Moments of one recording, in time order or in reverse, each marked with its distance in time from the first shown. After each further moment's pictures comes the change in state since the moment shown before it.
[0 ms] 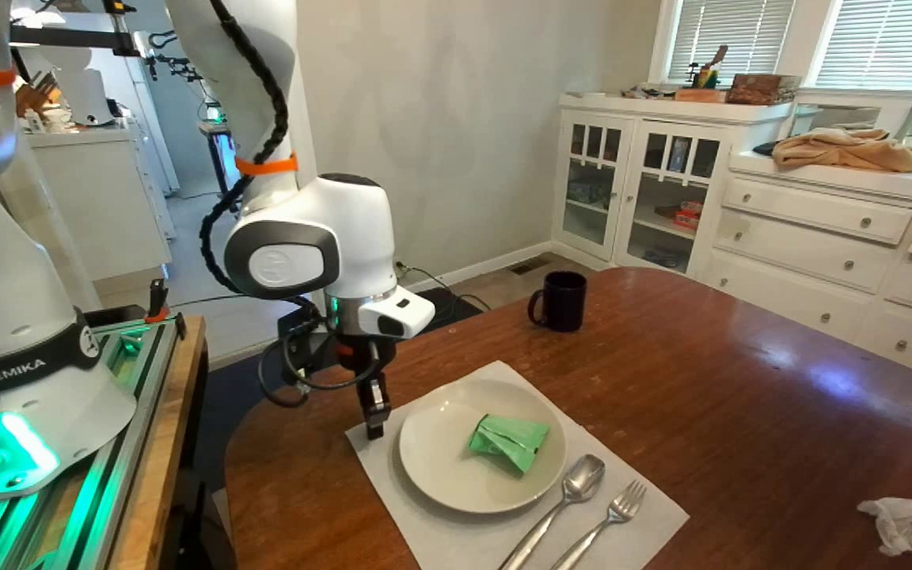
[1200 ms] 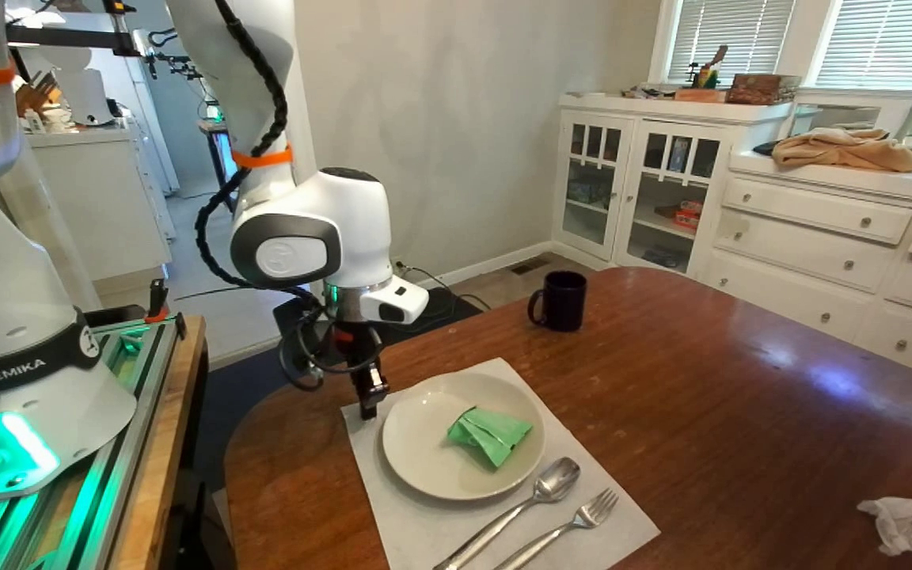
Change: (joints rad) arm -0.054 -0.020 0.123 -0.004 -0.003 -0.033 -0.060
